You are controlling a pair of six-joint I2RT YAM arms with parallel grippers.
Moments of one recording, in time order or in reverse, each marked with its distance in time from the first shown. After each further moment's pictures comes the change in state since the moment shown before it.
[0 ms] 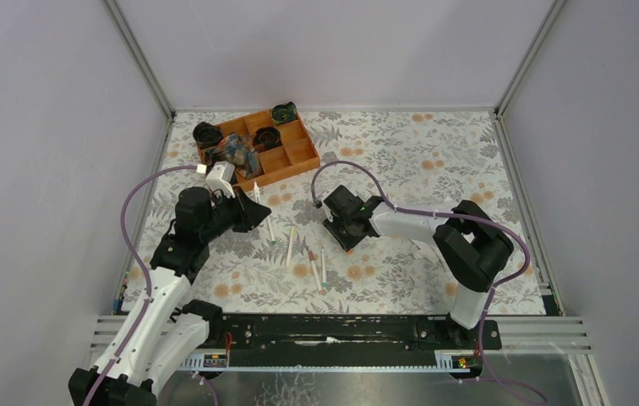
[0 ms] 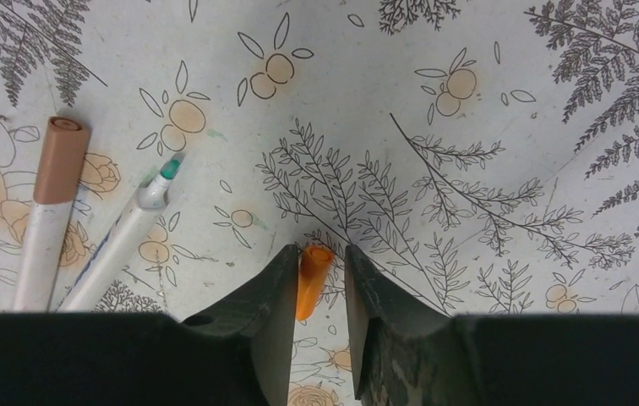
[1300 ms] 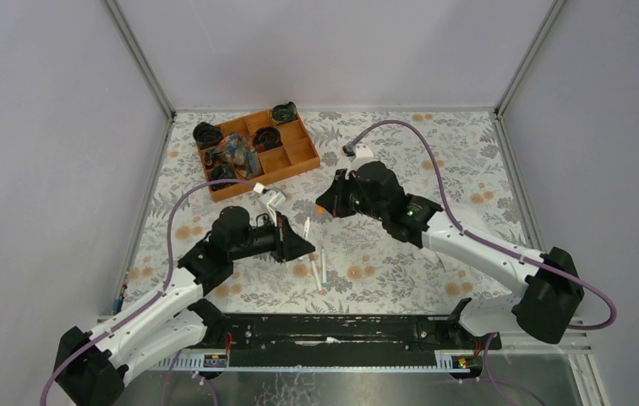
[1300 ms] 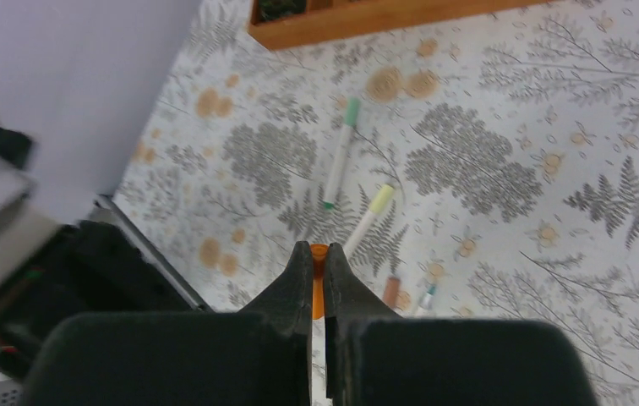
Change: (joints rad) left arm -0.394 0.024 -0.150 0.254 0.117 -0.087; right arm 0.020 -0.446 -0.027 0.267 -0.012 0.521
